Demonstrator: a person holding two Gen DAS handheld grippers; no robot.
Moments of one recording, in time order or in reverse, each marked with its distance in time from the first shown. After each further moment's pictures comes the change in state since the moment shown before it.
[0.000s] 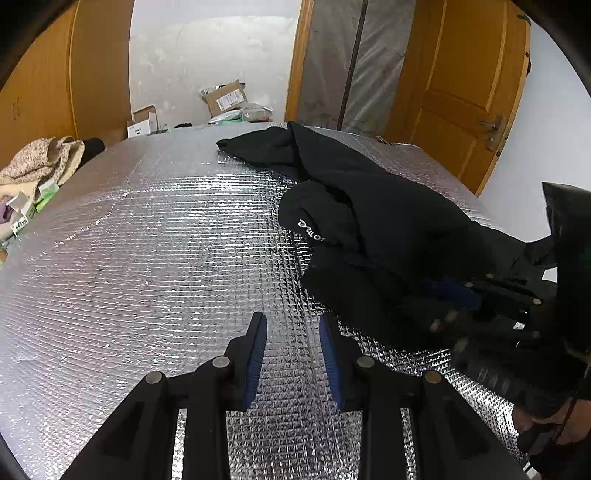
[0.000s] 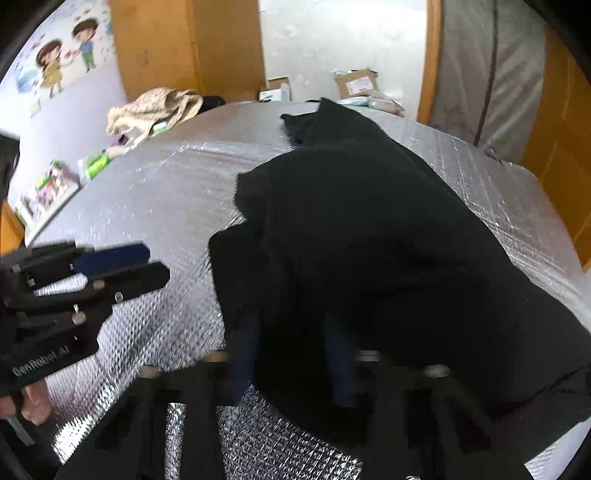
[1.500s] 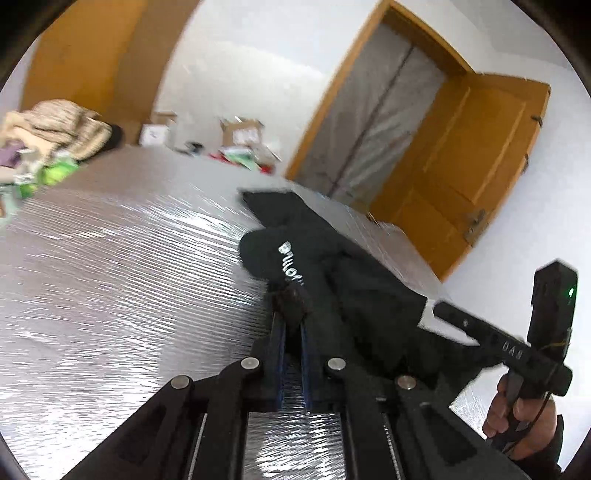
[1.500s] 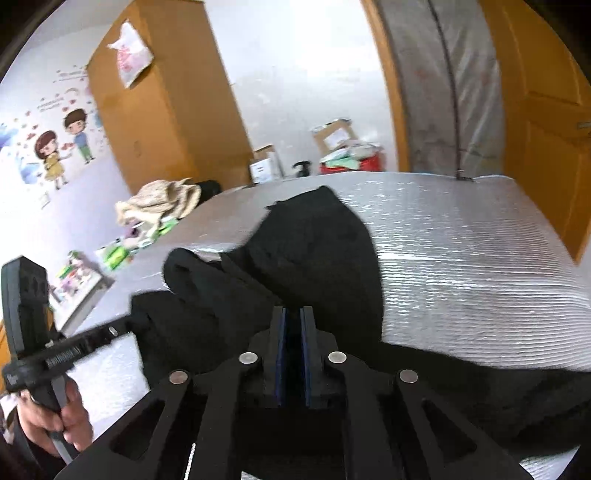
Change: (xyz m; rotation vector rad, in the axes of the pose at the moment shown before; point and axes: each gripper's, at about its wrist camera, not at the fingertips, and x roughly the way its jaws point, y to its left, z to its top) left arm -0.078 0.071 -0.001 -0.243 -0.217 -0.140; right arm -0.068 -0.038 0.026 0.182 -0.222 0.097
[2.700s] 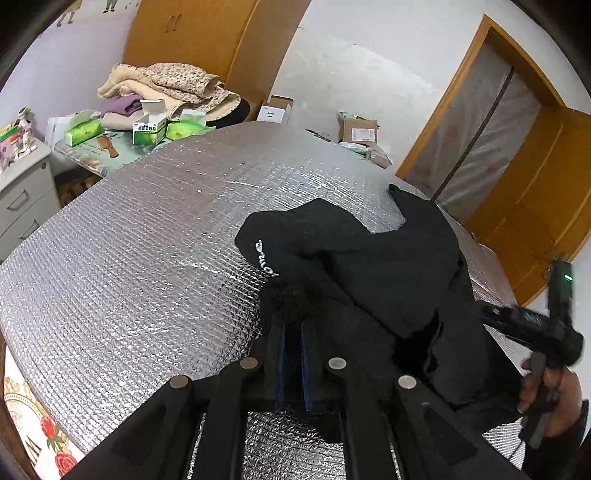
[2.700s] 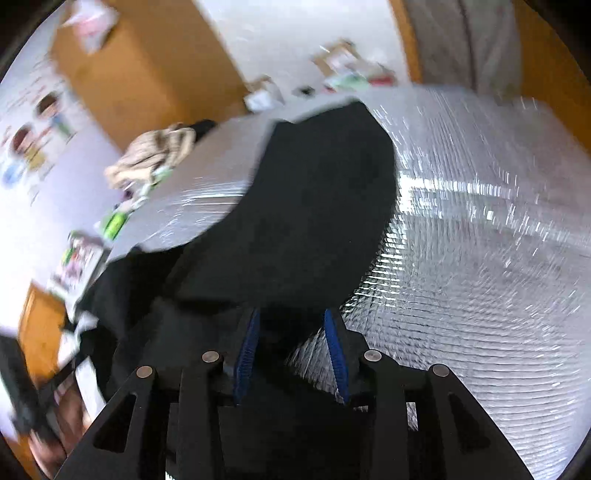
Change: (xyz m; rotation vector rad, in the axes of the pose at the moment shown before) left arm -0.052 0.128 -0.030 -0.211 0.051 0.301; right arm 0.118 0.008 0.006 0.165 0.316 0.050
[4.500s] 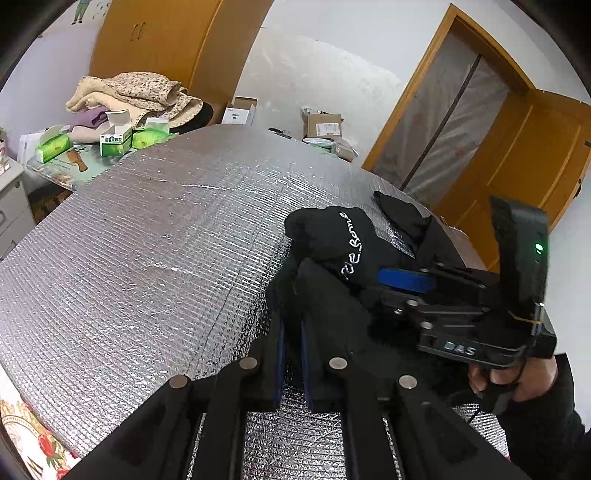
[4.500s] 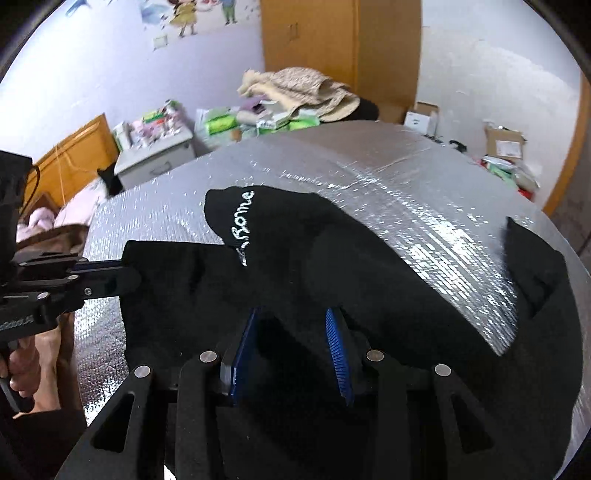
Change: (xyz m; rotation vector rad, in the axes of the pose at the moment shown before) left arm -0.010 -0.020 -0.004 0.092 0.010 -0.104; right arm 0.038 0.154 -0.053 -0.756 0.032 0.111
